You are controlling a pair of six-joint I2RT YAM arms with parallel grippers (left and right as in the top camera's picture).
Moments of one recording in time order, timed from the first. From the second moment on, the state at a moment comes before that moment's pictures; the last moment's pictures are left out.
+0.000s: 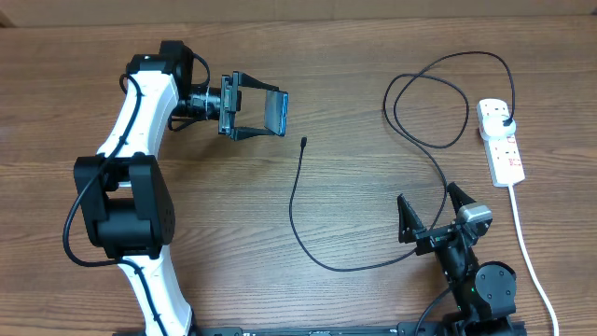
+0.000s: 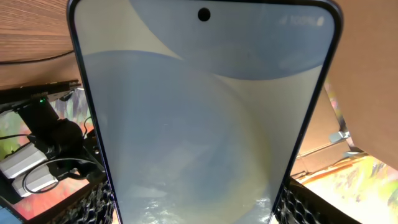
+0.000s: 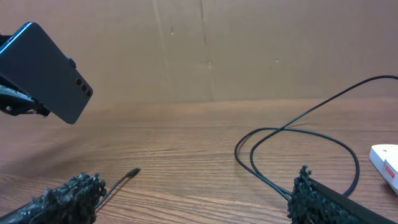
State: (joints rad) left arm -0.01 2.13 1.76 -1.23 1.35 -1.02; right arm 0.18 0.01 0.02 -0.03 -0.09 0.15
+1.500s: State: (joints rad) left arm -0.01 2.13 1.76 -1.23 1.35 -1.02; right arm 0.18 0.01 0.19 -0.21 -0.21 0.21
